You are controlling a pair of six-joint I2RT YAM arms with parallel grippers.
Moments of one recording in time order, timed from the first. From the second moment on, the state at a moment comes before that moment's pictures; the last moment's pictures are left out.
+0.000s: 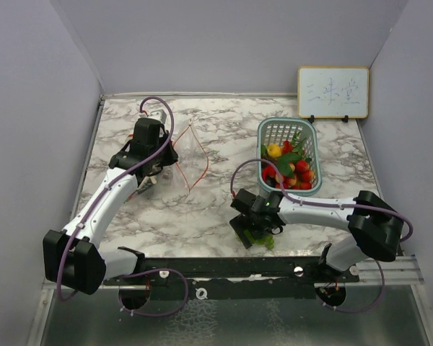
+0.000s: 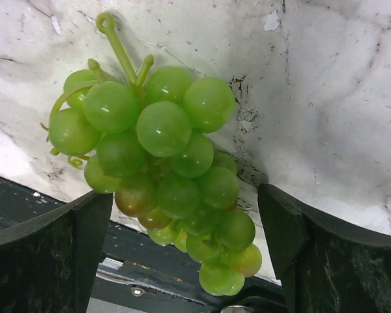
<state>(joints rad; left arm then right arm) -0.31 1.24 1.06 -0.50 0.04 -0.45 1.05 1.50 0.84 -0.69 0.08 0.46</state>
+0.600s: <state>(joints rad) -0.31 1.24 1.05 -0.50 0.07 -0.45 1.04 1.43 1.20 -0.63 0.11 0.37</state>
